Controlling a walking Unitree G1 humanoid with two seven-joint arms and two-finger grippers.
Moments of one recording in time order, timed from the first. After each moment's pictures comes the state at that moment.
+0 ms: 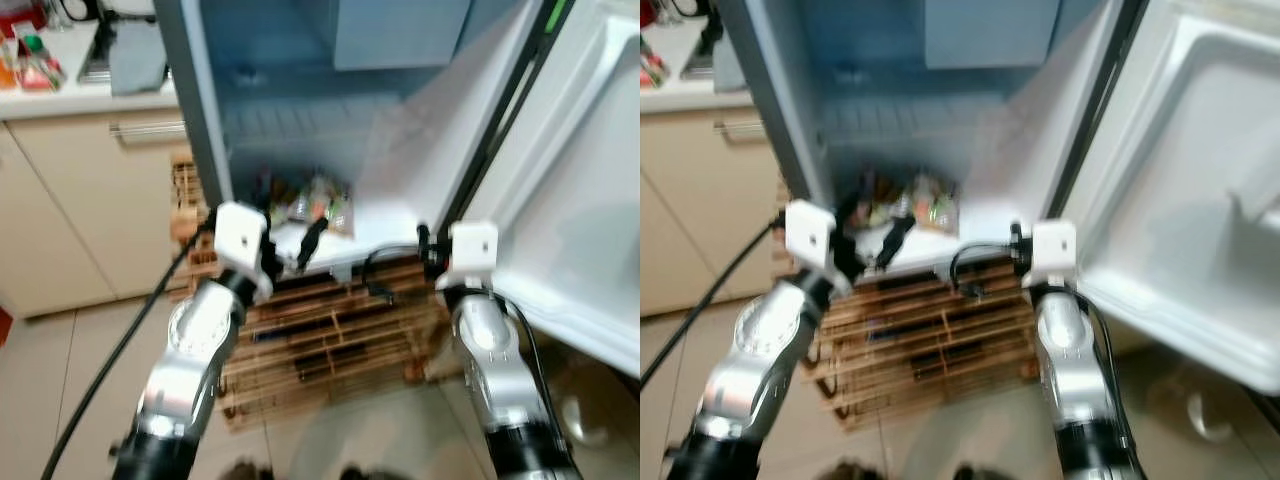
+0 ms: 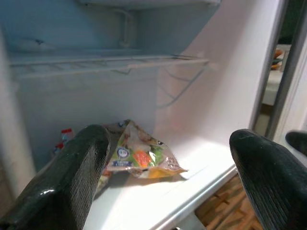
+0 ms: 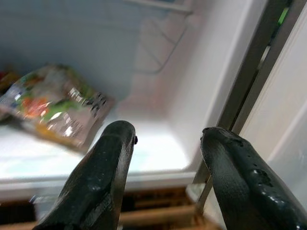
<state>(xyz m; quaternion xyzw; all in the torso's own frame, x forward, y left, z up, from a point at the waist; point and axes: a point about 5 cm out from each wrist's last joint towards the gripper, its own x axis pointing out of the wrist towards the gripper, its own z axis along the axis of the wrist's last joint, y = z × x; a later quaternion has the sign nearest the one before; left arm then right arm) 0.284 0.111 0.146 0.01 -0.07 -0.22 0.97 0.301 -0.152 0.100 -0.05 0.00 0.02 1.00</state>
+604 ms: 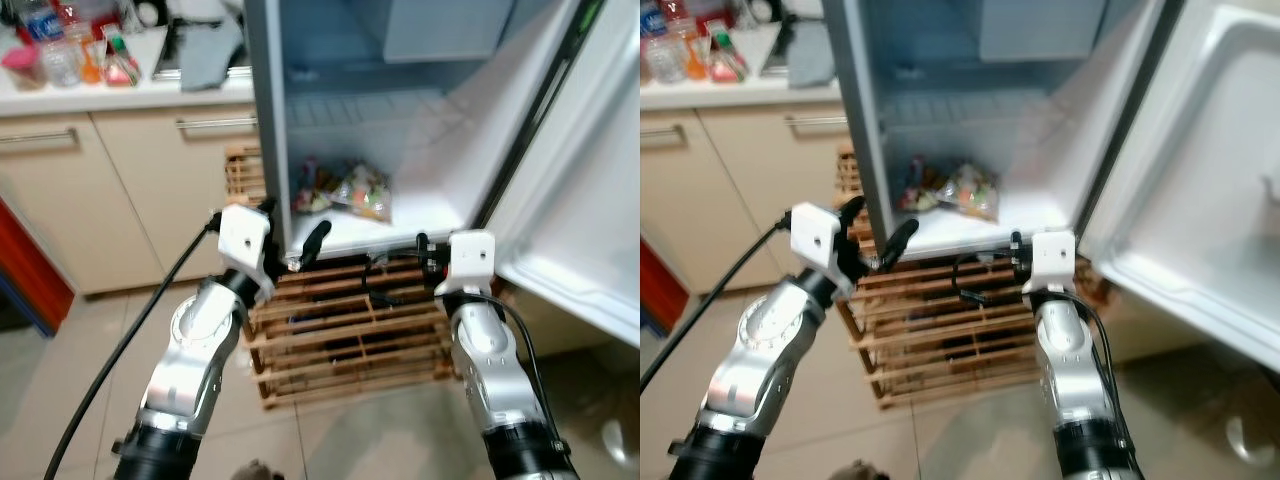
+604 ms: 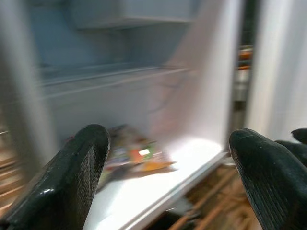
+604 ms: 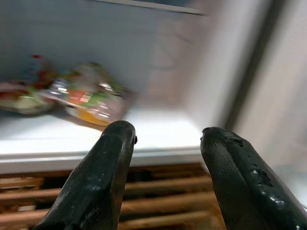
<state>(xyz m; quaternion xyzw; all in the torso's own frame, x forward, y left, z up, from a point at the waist) 0.284 0.104 0.148 0.01 -0.08 -0.26 0.96 0.298 -0.156 0.091 -0.05 0.01 0.01 1.00</state>
